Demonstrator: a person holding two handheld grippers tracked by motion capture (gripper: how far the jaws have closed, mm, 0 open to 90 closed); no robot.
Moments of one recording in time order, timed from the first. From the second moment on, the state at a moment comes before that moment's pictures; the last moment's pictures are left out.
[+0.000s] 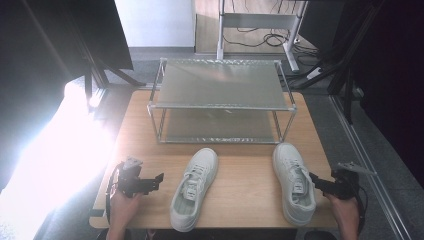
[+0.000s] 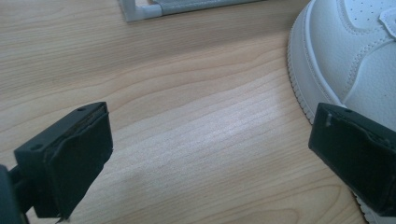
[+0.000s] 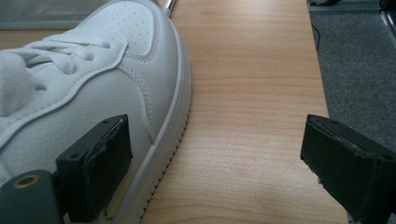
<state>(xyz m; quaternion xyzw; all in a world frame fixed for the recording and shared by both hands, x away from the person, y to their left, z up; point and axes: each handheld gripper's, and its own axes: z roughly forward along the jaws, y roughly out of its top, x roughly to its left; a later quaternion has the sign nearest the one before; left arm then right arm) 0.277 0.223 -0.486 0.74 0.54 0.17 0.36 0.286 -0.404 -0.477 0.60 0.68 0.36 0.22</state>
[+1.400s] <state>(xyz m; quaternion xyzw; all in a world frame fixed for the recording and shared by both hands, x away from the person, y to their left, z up) 0.233 0.177 -0.453 0.77 0.48 0.13 0.40 0.239 -0.369 -0.440 0.54 0.73 0.37 0.20</state>
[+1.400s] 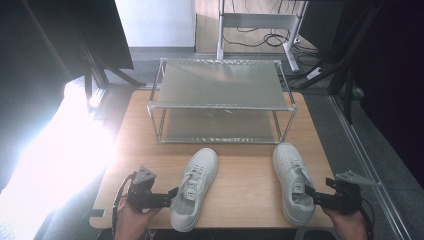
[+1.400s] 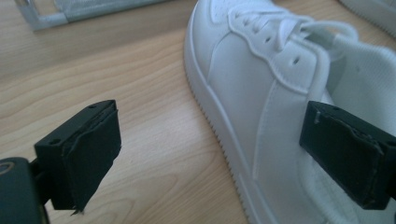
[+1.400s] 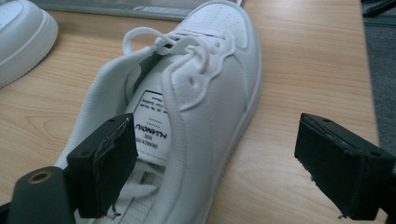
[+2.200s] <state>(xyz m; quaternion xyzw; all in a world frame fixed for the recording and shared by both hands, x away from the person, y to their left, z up) 0.261 0.137 -0.470 0.81 0.48 0.12 0.31 0.272 -0.352 -0.454 0.58 0.74 0.30 0.18</state>
